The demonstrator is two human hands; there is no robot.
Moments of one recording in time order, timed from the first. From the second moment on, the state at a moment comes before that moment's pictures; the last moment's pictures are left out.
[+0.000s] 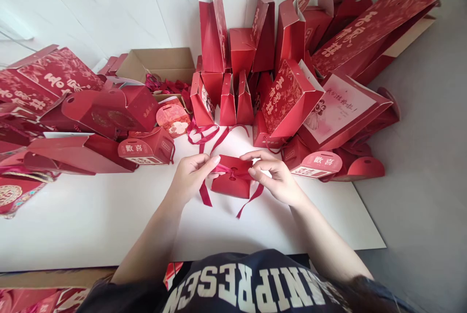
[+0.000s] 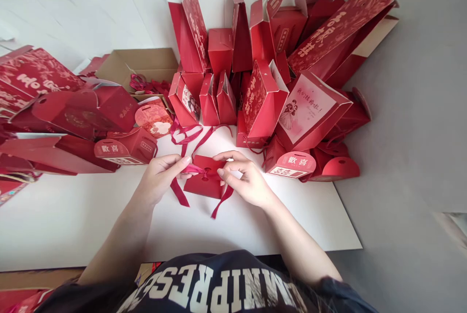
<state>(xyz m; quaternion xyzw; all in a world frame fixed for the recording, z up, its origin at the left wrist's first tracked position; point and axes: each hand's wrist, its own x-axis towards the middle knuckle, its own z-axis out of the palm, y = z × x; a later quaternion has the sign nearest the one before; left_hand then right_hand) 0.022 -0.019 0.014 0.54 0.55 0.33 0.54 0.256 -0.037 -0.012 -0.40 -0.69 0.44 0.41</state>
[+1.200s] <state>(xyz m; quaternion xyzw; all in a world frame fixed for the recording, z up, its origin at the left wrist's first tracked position) 0.027 -0.025 0.023 0.51 0.54 0.19 0.64 0.238 -0.035 -0.023 -0.44 -0.72 0.32 0.42</state>
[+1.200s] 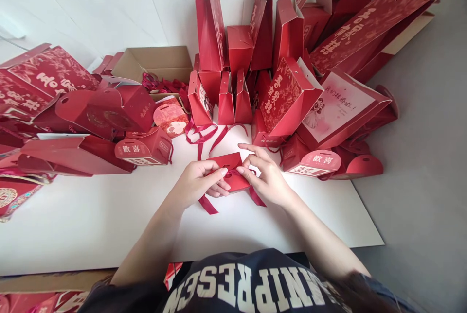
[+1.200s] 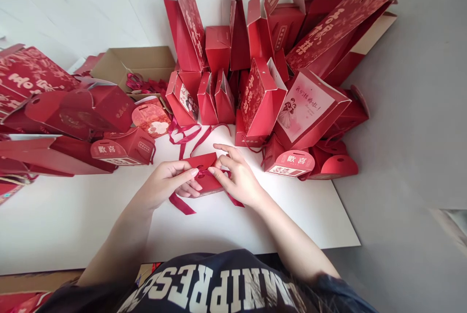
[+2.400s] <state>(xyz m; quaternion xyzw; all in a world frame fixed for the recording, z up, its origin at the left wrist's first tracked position) -0.005 0.003 0.008 0.65 0.47 0.11 0.59 0.255 -0.024 -0.027 -0.46 -0.70 0.38 0.39</state>
